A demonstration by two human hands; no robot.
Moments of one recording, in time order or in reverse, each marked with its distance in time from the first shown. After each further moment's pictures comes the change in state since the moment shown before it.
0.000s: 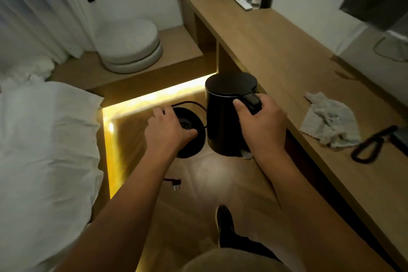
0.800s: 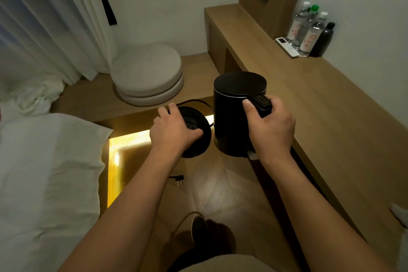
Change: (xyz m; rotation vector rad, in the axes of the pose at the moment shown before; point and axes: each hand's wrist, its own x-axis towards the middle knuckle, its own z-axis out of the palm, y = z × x) left_hand 0.384 -0.042 -0.037 -0.066 0.029 -0.077; right_hand 0.299 -0.098 0.244 0.081 0.034 -0.077
